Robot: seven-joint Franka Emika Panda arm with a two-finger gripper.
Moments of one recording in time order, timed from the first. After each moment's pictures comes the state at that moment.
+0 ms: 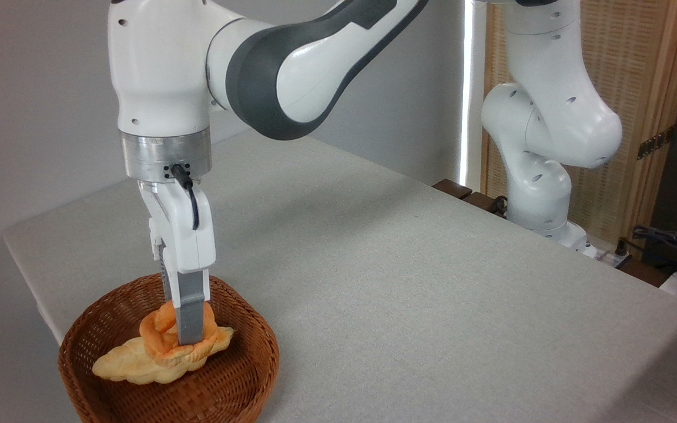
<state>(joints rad) -0.06 0.22 0.01 -1.64 0.01 2.09 0.92</state>
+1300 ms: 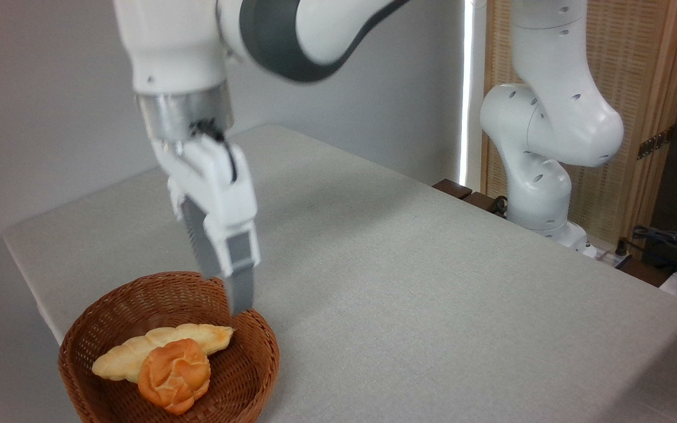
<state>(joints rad) 0.02 0.12 -0.05 -1.61 0.02 1.82 0.84</state>
